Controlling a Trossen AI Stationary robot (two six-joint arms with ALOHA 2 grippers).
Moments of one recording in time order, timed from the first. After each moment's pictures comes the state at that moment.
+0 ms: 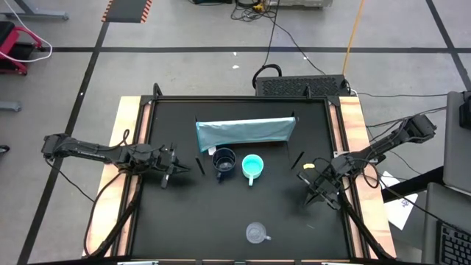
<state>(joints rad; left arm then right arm) -0.09 0.42 0.01 0.16 0.08 0.05 0.41 0.81 0.02 0.72 -0.41 -0.15</state>
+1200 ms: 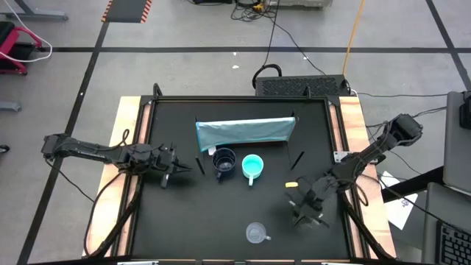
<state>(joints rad) -0.09 0.42 0.01 0.18 0.08 0.00 0.59 1.24 0.45 0.51 -0.31 0.00</state>
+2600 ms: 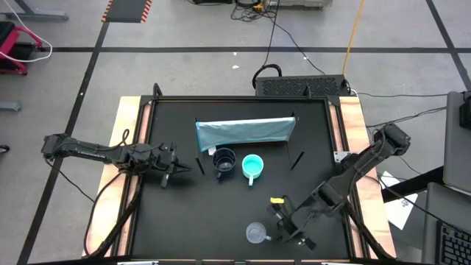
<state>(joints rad) -0.09 0.42 0.01 0.18 0.08 -0.03 0.67 1.51 1.12 -0.24 -0.07 0.01</state>
